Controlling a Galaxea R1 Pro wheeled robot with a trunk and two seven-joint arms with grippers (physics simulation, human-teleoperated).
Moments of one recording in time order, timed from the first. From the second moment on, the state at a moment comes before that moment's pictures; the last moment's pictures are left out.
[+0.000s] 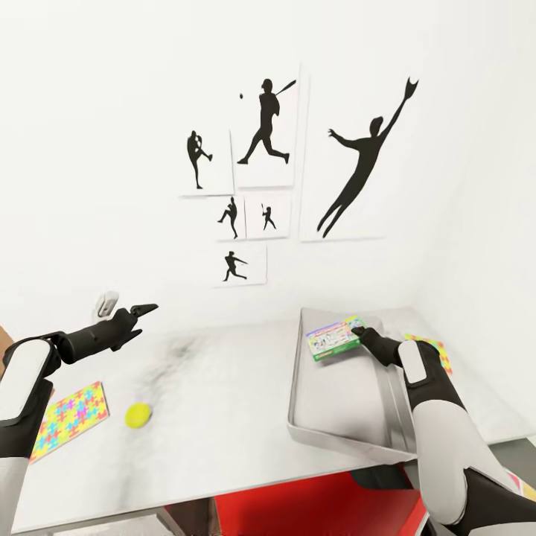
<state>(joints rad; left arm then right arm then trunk) -0.63 0.32 0.20 -1.35 1.30 0.92 0.22 -0.88 0.01 -0.50 -0.76 -0.40 0.67 -0.04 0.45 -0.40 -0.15</state>
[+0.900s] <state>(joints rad) -0.63 0.32 0.20 -1.35 1.30 0.92 0.22 -0.88 0.00 -0.50 -0.77 -0.40 0.60 -0.04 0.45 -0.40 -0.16</state>
